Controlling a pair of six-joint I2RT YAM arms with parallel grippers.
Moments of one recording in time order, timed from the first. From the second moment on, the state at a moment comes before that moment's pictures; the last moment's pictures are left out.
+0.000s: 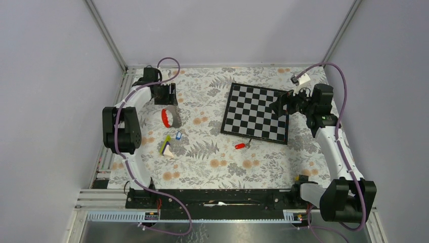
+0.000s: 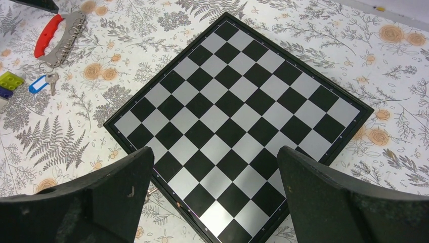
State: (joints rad) left arm -0.01 1.90 1.43 -0.51 0.29 0.01; right arm -0.05 1.15 0.90 -0.20 -0.62 -0.16
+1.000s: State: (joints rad) left arm -0.12 2.04 1.49 -0.60 0.22 0.18; right arm -0.05 1.15 0.88 -0.20 -0.65 -0.17
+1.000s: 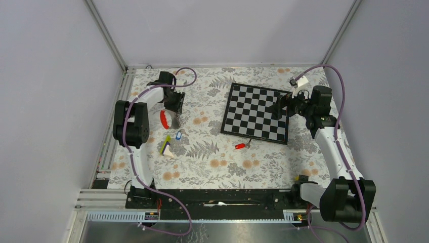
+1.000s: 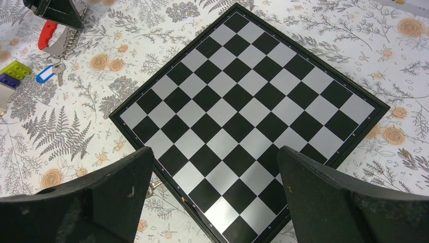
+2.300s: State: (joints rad) left arm -0.27 1.83 1.24 -0.57 0.06 0.16; right arm -0.05 1.15 0.86 -0.20 -0.67 -0.18
